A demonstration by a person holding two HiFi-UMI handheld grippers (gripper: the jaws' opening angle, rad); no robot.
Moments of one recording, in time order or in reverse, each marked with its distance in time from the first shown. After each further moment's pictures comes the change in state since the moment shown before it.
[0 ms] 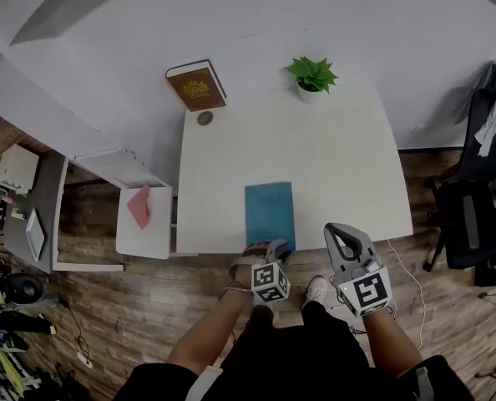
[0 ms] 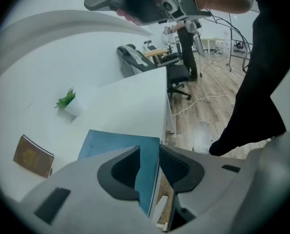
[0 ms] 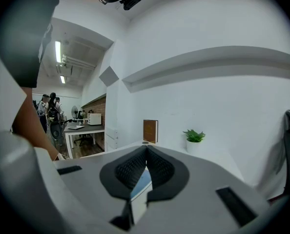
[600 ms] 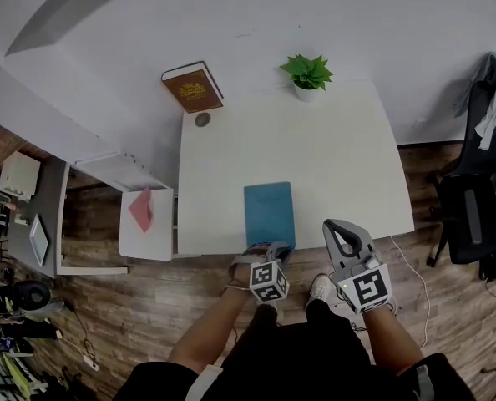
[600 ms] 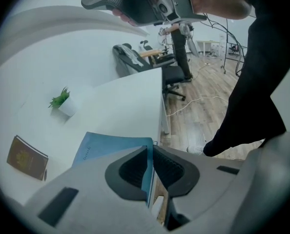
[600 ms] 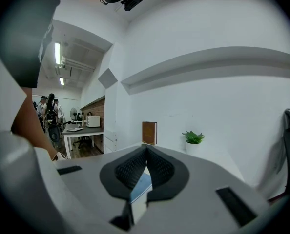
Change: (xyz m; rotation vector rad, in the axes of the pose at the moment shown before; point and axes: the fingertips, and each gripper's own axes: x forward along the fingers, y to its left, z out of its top) left arm -0.003 -0.005 0.004 0.011 -0.004 -0.074; right arm 0.003 -0.008 0.005 -0.010 -0.054 -0.005
